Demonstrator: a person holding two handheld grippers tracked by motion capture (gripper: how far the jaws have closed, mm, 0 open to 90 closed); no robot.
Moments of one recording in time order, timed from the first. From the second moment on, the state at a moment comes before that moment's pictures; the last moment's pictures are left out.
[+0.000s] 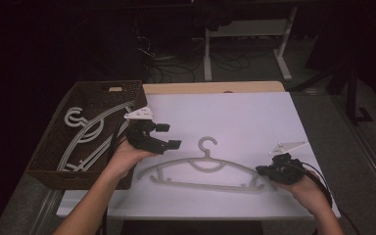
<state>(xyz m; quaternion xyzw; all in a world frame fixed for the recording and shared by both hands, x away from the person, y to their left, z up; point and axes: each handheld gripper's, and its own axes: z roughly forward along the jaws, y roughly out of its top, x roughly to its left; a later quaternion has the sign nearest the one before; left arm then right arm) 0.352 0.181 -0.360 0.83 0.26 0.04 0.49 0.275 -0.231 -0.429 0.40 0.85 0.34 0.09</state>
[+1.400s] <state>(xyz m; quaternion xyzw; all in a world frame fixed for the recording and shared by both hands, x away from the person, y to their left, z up) 0.350 0.171 -0.393 0.85 0.26 0.02 0.46 0.357 -0.257 -0.422 0.47 0.80 0.33 0.14</state>
